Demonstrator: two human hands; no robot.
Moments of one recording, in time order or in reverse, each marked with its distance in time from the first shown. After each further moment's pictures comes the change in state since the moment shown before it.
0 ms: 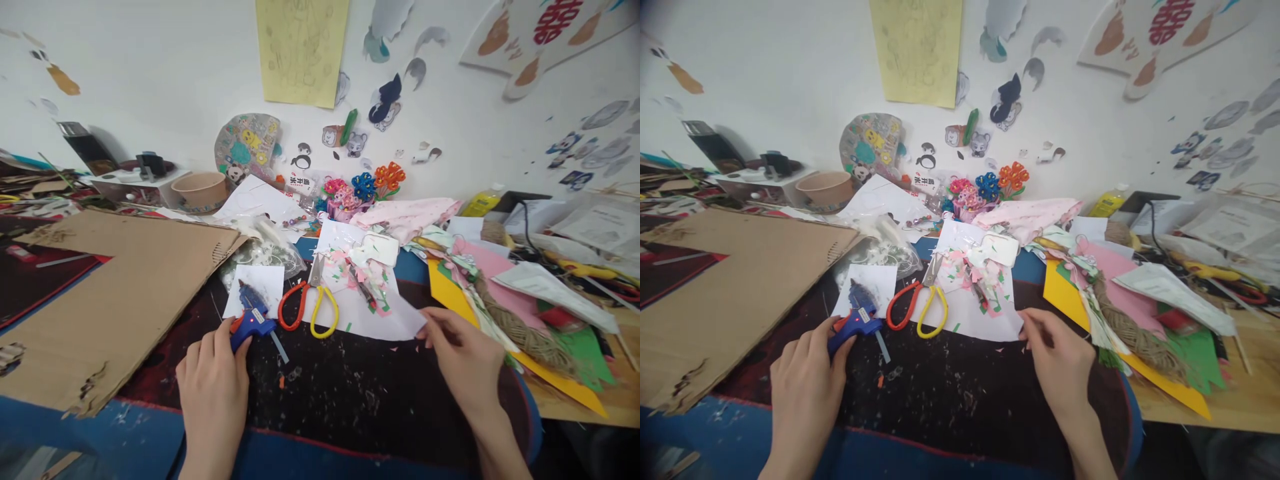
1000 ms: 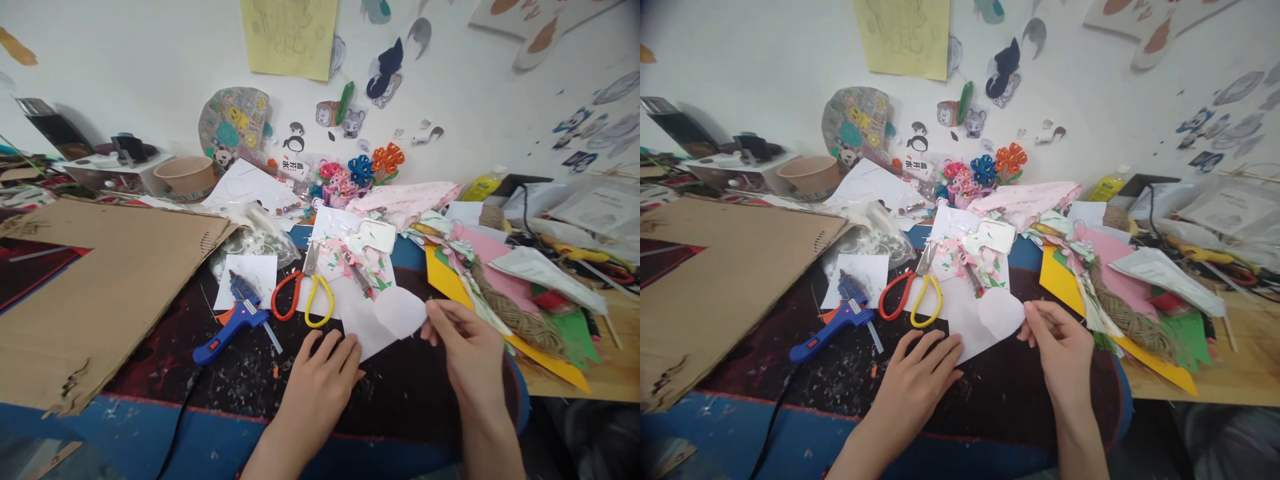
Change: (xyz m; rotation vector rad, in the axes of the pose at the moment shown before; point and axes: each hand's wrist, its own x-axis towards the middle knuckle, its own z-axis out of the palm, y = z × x) left_hand -0.025 0.105 0.004 -0.544 0.007 0.761; right_hand -0.006 -0.007 0.000 0.549 0.029 0.523
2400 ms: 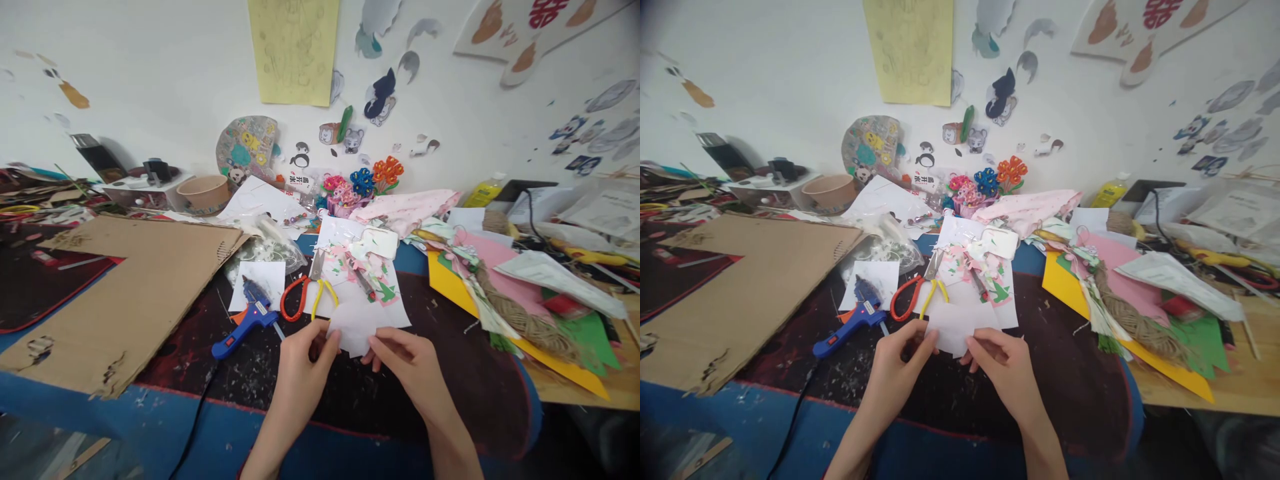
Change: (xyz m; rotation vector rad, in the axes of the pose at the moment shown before) left_hand 0.016 -0.011 -0.036 -0.785 -0.020 -0.707; right_hand -0.043 -0.013 0.040 0.113 -0.478 0.133
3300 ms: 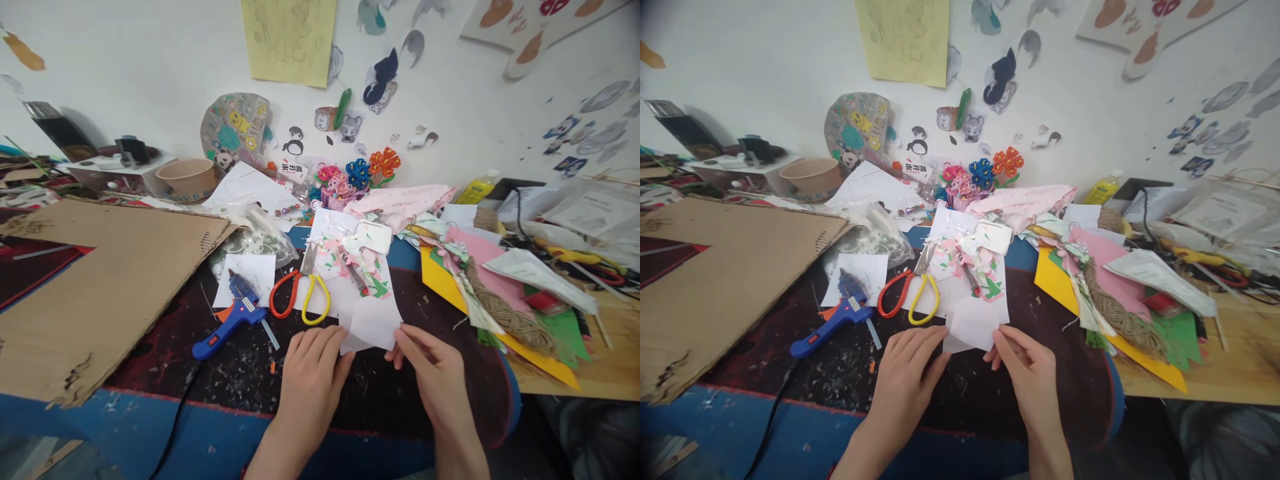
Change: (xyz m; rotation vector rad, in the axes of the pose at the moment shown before) left_hand -0.013 -0.019 0.032 0.492 0.189 0.513; right_hand -0.011 0.026 -0.029 0.044 0.331 0.025
